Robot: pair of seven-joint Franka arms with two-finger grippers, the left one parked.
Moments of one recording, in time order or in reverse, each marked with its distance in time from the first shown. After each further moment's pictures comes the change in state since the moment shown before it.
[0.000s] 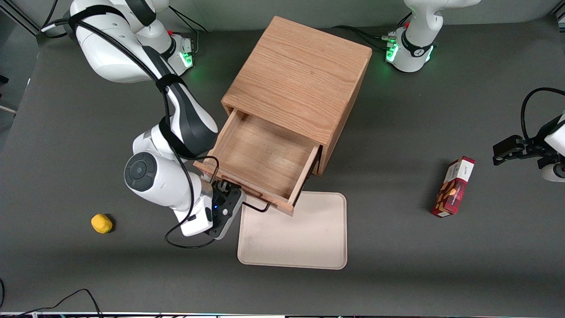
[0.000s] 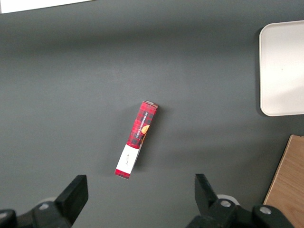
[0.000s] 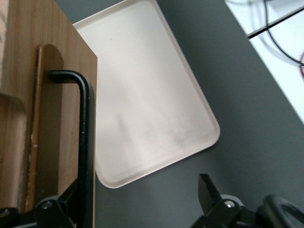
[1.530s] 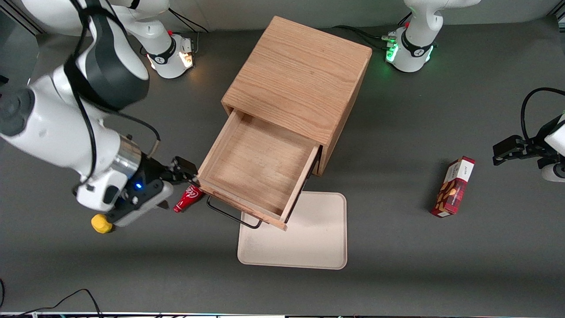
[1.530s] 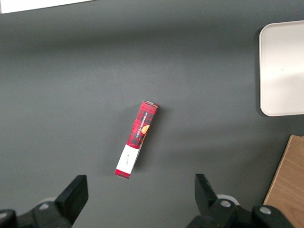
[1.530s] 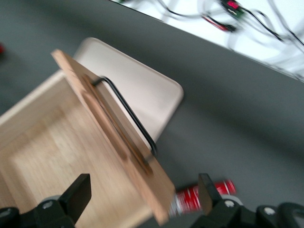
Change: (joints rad) arm -0.100 -0.356 -0.011 -0.135 0.000 -0.216 0.615
